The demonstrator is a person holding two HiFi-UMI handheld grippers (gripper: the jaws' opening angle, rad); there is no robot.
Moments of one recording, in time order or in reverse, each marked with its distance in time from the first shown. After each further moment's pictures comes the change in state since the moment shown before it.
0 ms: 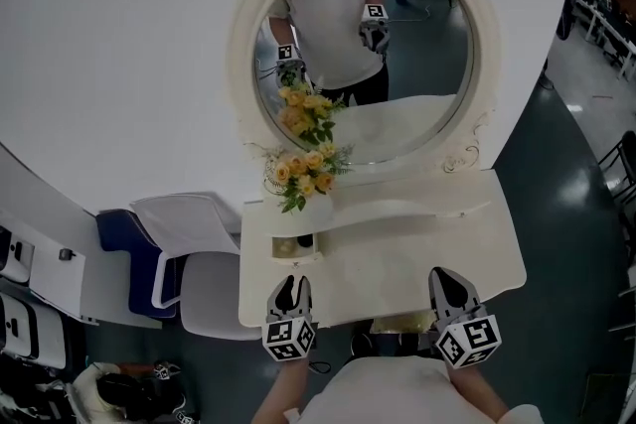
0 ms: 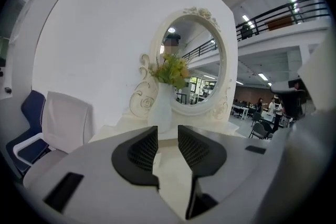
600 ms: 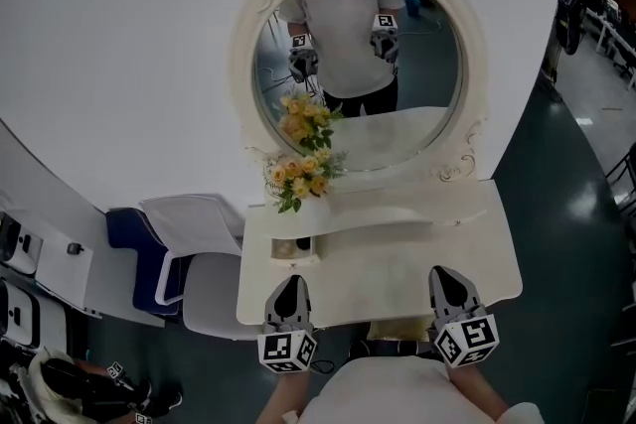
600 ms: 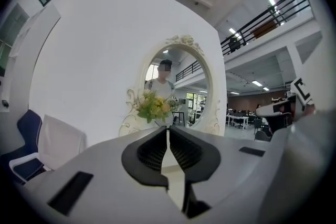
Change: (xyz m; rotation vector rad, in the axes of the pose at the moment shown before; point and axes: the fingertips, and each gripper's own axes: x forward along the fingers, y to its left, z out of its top) left arm -0.042 -0.064 0.082 0.073 -0.229 -0.017; right arm -0.012 -0.022 0.019 -0.037 -0.032 0.026
